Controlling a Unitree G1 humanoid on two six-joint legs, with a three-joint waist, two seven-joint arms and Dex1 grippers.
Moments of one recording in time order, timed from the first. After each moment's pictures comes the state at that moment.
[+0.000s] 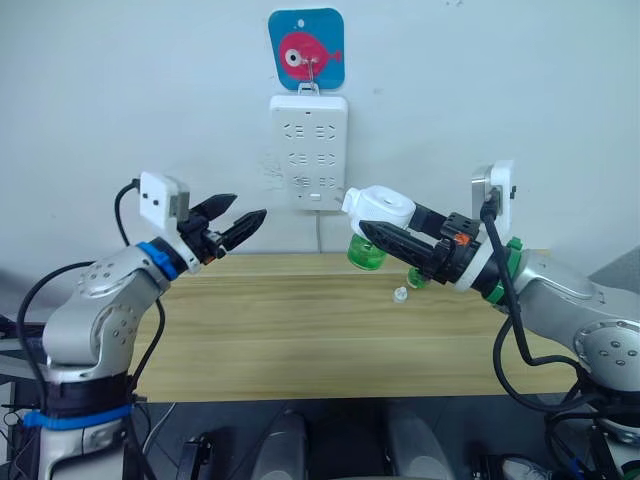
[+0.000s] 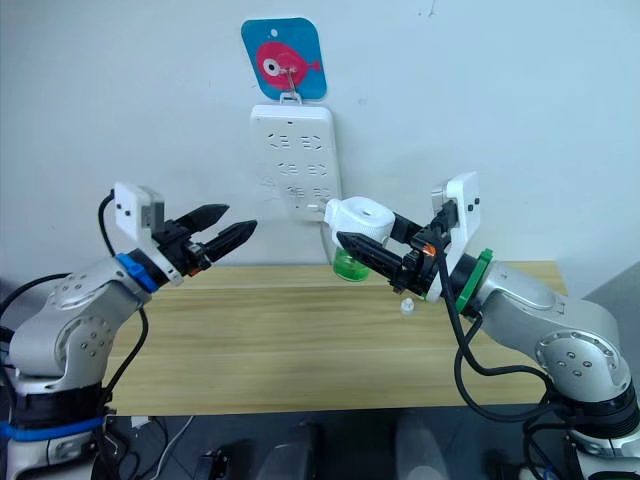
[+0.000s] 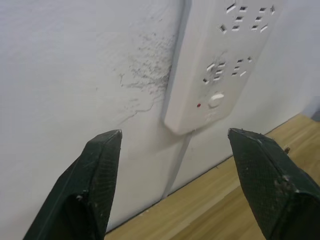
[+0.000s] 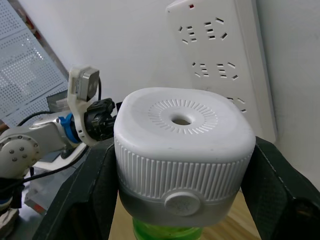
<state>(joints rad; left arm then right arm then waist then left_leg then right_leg) -0.38 0.61 0.25 -0.19 -0.61 0.60 -0.65 -0.44 -0.66 0.01 -0.65 1.33 0.75 0.04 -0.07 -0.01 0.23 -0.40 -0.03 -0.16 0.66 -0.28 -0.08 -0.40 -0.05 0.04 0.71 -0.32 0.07</state>
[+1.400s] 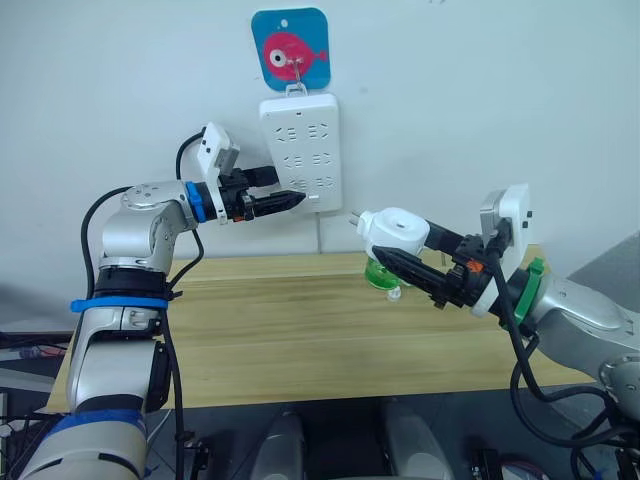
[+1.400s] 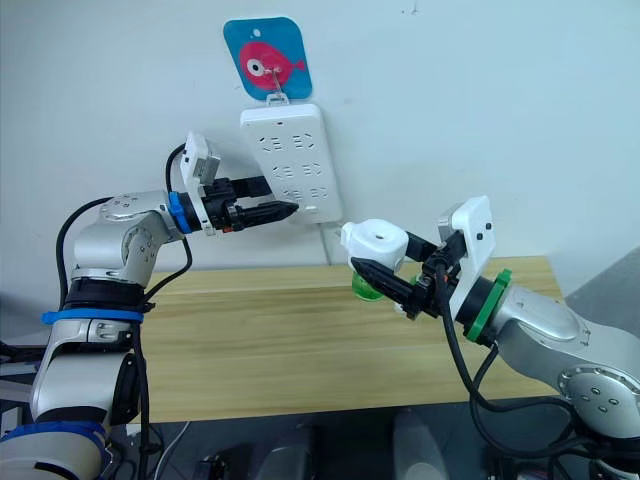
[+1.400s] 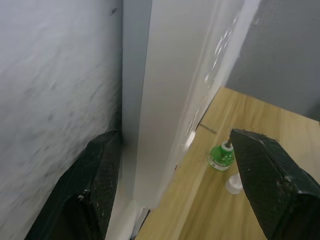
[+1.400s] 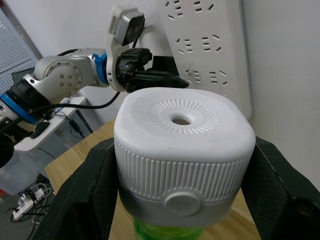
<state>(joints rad) -0.88 0.60 0.03 0.45 -0.40 0.43 -1.17 -0.29 -0.75 -0.06 -0.78 1.30 0.79 0.03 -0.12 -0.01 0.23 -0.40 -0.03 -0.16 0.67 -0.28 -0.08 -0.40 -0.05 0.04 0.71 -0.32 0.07</state>
